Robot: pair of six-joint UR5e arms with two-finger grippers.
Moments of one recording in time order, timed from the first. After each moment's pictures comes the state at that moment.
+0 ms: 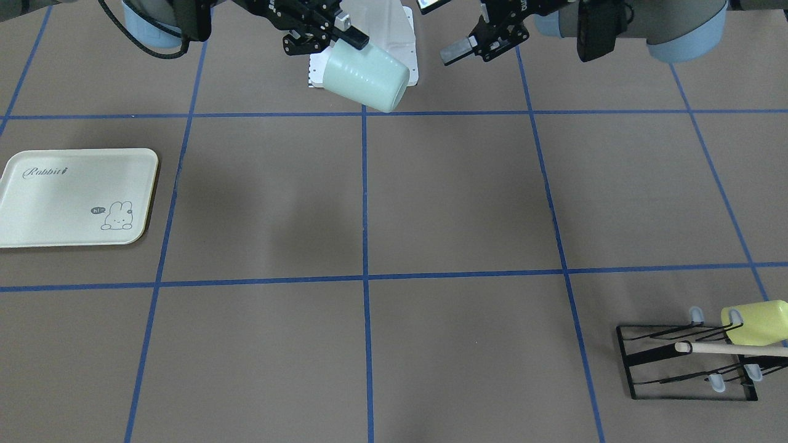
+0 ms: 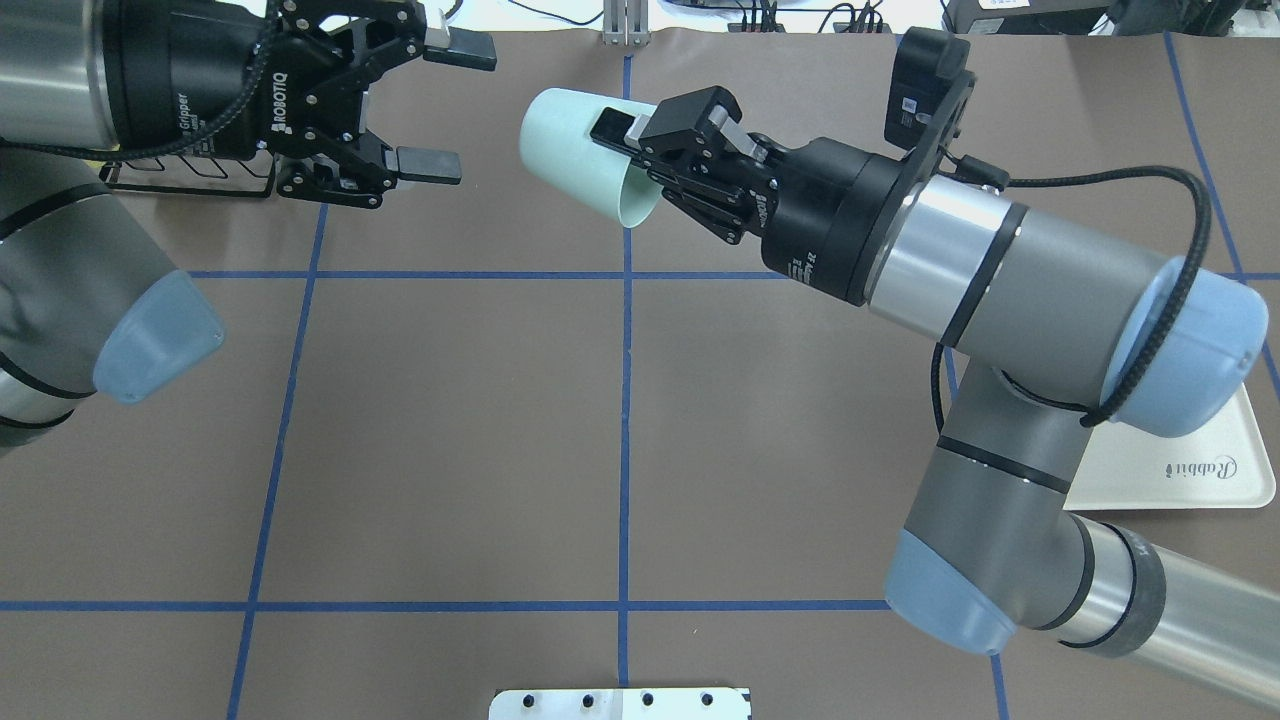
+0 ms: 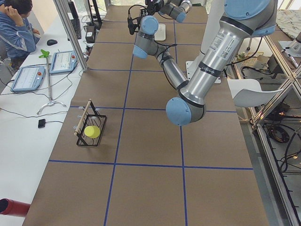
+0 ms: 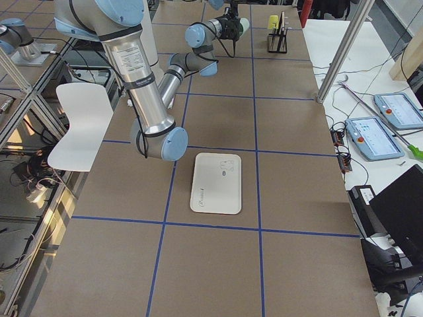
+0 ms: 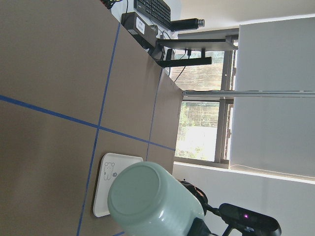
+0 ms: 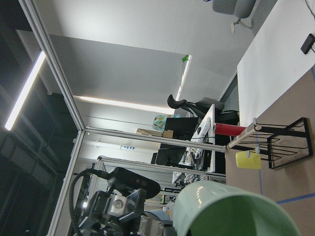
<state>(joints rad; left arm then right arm) -0.91 -2.11 -1.89 -2.72 -2.20 -2.03 0.57 -1.07 1.99 -0.54 1.49 1.74</state>
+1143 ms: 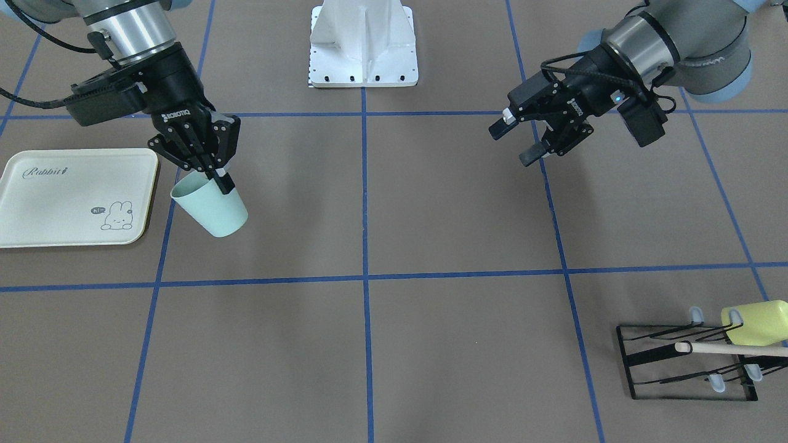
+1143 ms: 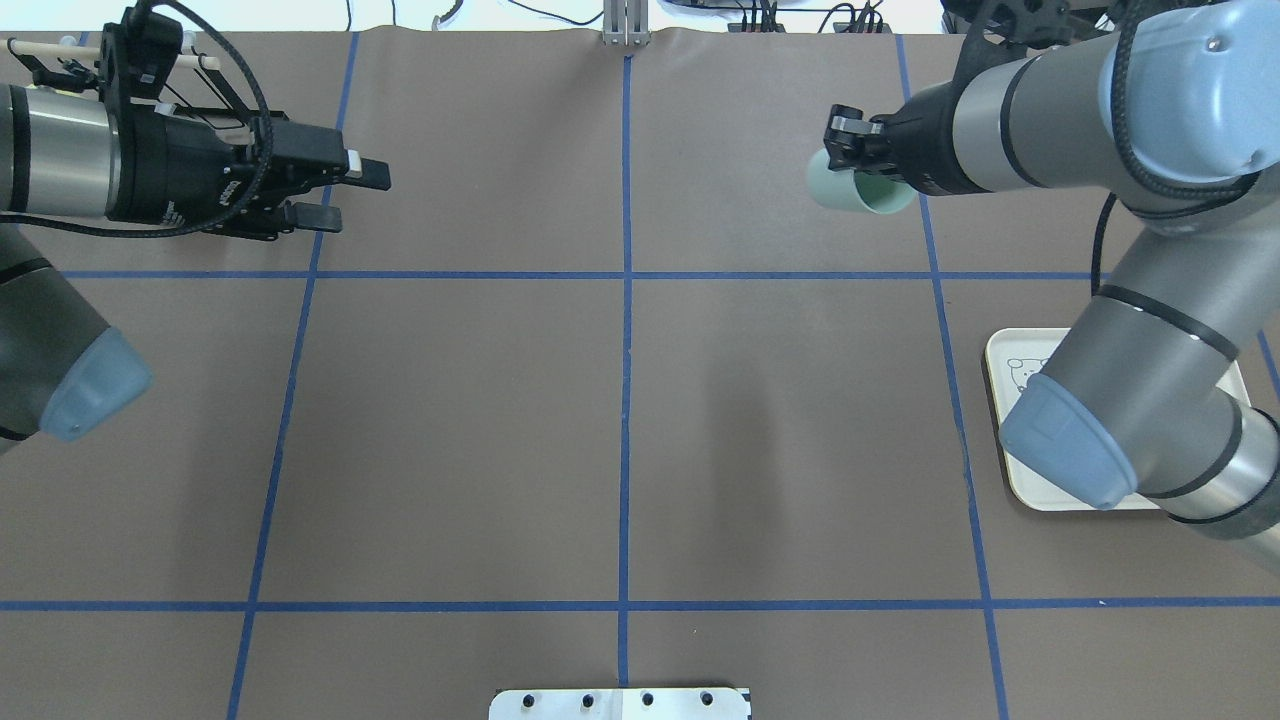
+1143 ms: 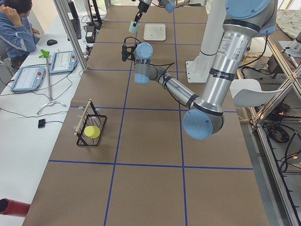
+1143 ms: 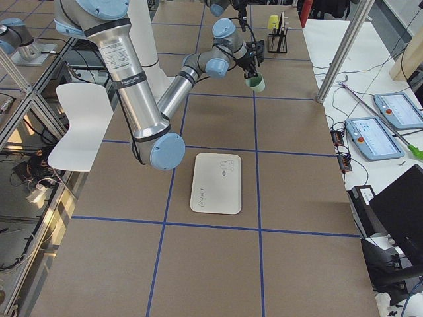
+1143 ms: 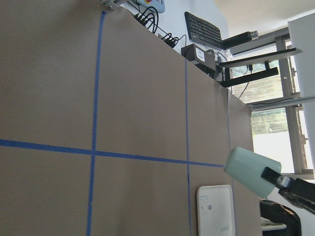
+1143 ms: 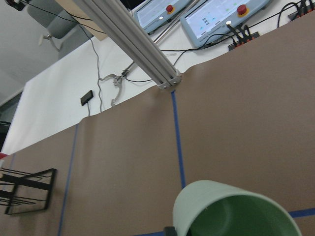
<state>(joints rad) -0.93 -1.86 -1.80 -2.61 -2.18 -1.50 0.82 -1.15 2.06 -1.42 1.79 1.25</state>
